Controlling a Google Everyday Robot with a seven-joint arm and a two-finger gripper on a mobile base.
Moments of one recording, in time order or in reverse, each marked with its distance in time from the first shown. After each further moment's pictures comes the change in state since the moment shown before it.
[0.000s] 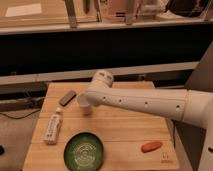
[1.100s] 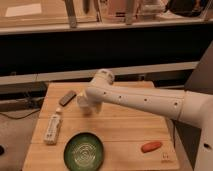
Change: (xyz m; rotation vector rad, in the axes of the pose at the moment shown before) arm -0.014 -0.005 0.008 0.004 -0.139 0.006
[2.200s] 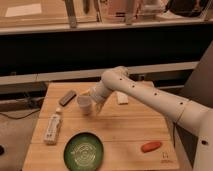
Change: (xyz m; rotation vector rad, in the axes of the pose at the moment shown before) arm 0.002 0.003 0.005 0.060 -0.304 0.113
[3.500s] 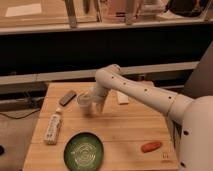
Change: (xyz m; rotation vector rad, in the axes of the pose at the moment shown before) arm 0.024 0.015 0.026 -0.159 0.043 0.007
